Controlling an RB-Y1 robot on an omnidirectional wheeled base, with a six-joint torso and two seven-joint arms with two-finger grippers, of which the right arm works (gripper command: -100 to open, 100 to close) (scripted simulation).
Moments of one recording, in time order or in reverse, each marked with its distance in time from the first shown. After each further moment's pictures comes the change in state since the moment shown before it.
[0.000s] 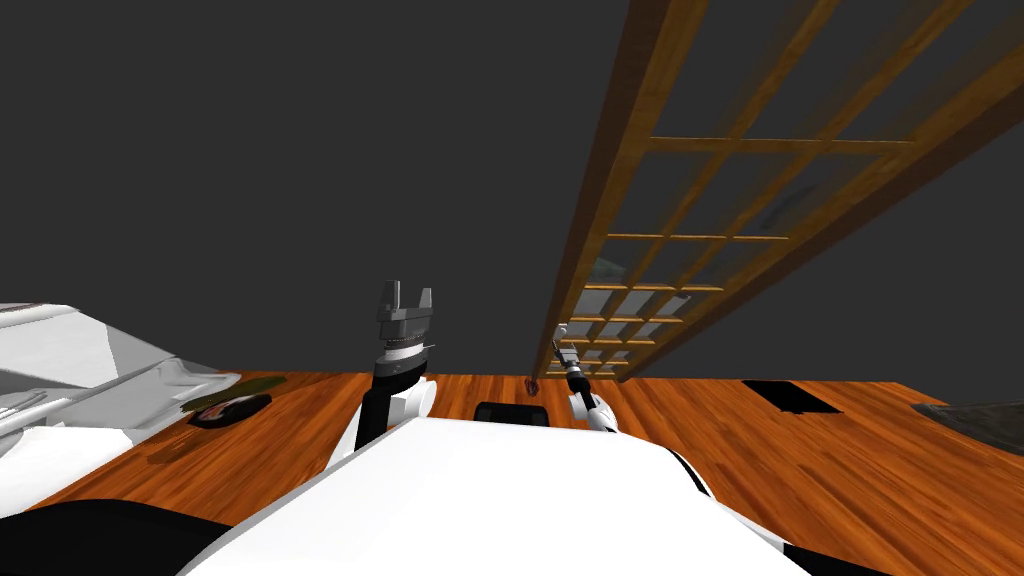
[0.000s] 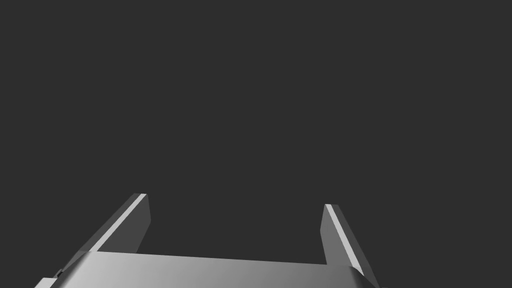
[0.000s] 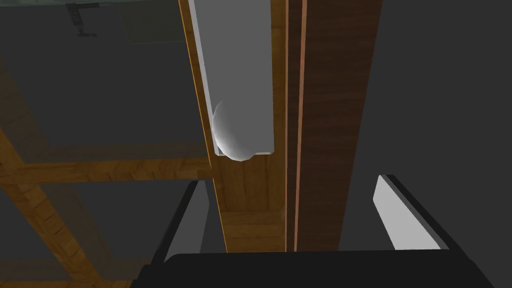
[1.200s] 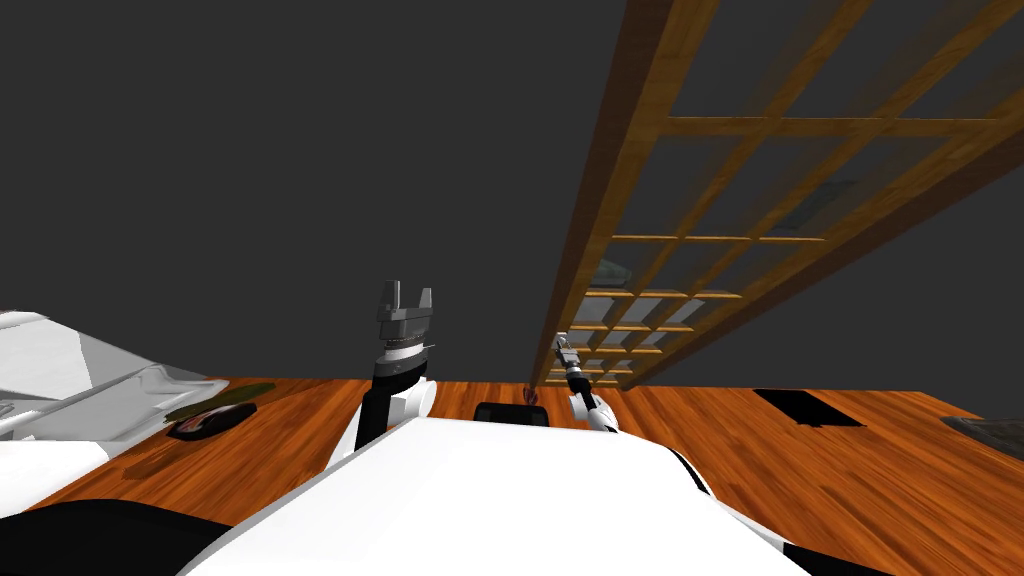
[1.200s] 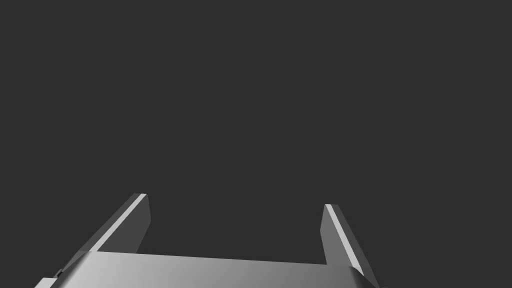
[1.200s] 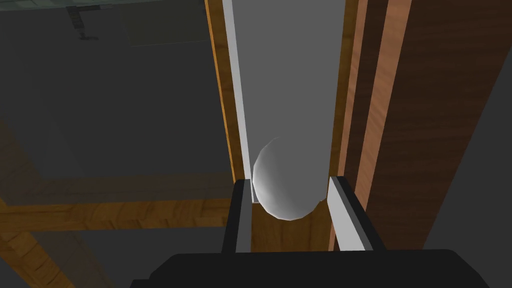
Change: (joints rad) arm -0.006 -0.004 -0.006 0.018 -0.004 -0.013 -0.009
